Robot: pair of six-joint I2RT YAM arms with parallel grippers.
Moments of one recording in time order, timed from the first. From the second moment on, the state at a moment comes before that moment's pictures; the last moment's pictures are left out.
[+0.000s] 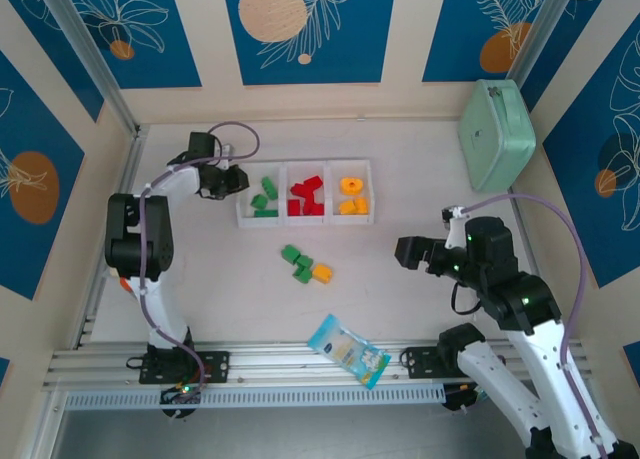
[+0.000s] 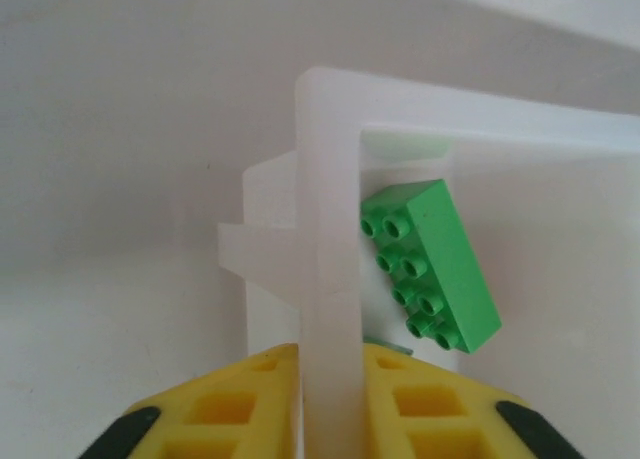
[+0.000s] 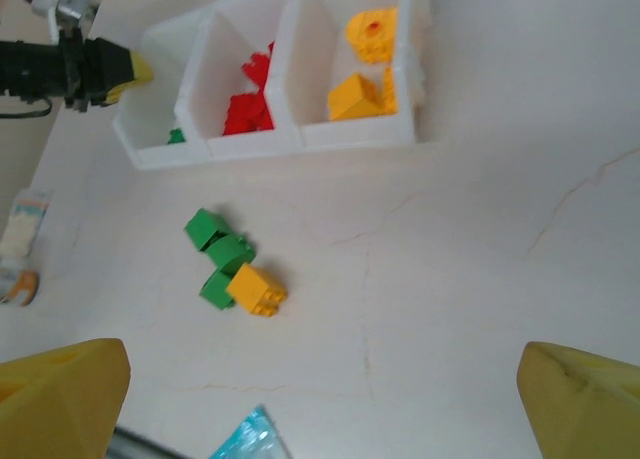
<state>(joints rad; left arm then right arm) -0.09 1.95 1.37 -0.44 0.39 -0.29 0.34 0.60 0.90 -0.98 -0.21 0.46</state>
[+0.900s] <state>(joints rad) 0.01 1.20 1.10 -0.65 0.44 -0.31 0.73 1.39 1.35 -0.98 -0.11 0.50</state>
